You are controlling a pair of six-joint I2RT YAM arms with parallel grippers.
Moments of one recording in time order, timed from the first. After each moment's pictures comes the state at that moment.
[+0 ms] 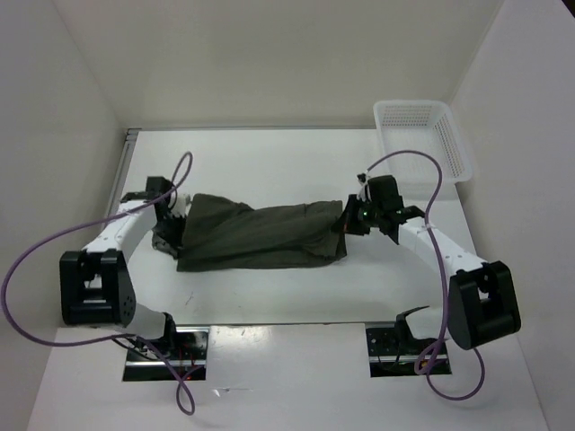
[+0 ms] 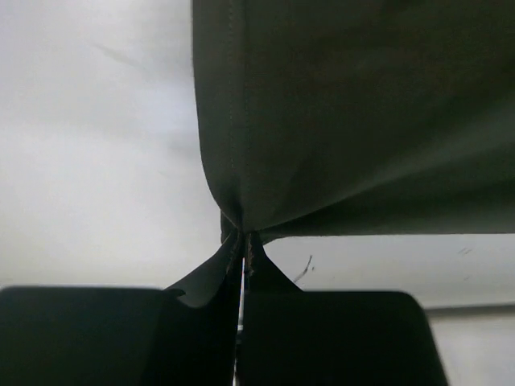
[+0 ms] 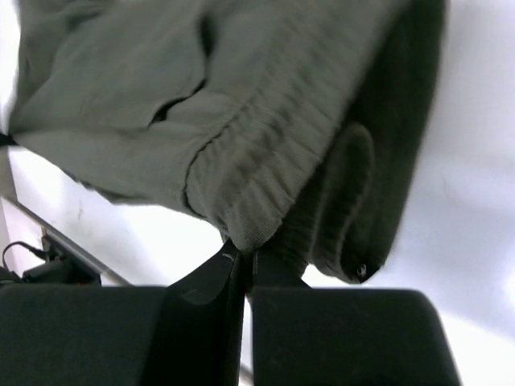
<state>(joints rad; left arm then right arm) 0.06 1.43 1.00 -0.89 0.02 0.07 0.27 1.32 0.82 -0.30 -0.38 0.50</state>
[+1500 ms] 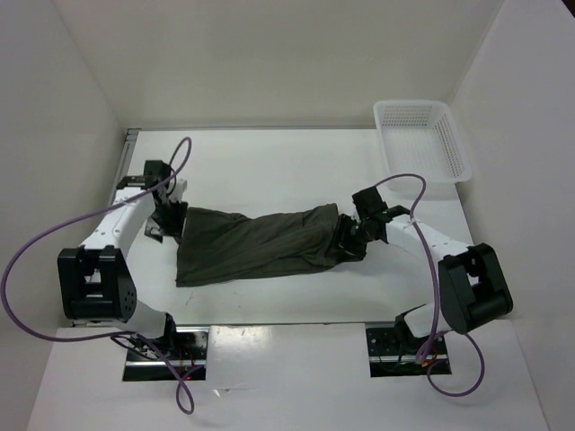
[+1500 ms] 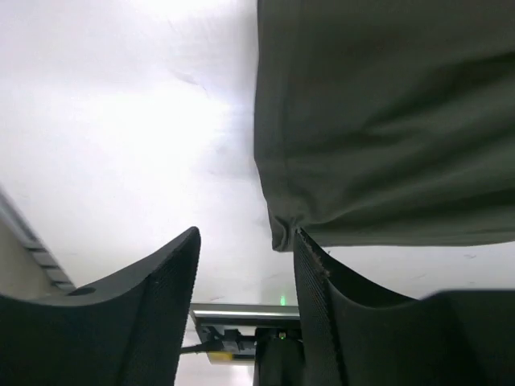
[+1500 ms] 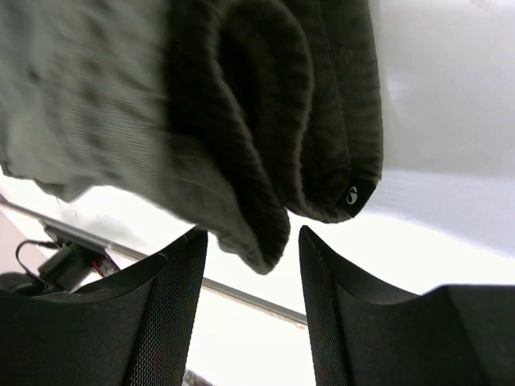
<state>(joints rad) 0.04 1.50 1.09 -0.99 -0.06 0.07 0.36 1.42 0.79 -0.54 -0.34 0.72</state>
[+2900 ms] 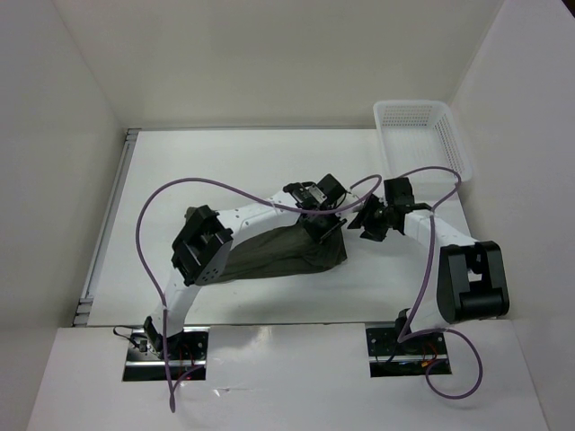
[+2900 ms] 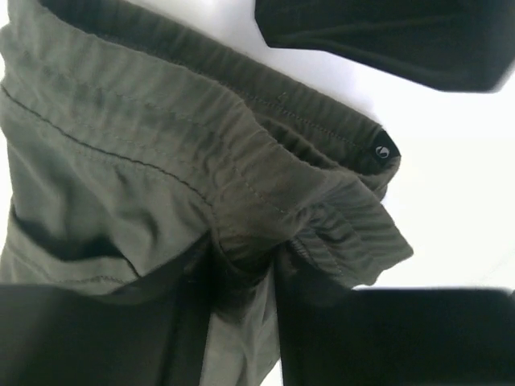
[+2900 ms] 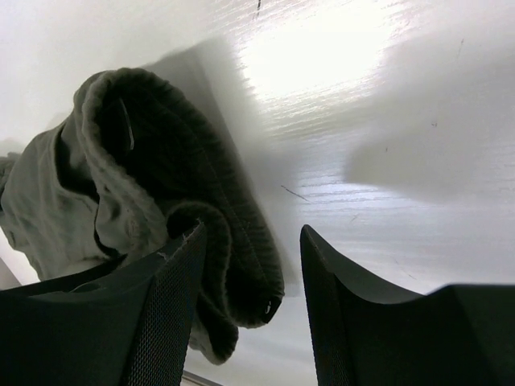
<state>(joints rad) -0.88 2.15 1.80 -0.71 0.12 0.07 0.10 1.46 0.79 -0.34 -0.26 0.65</state>
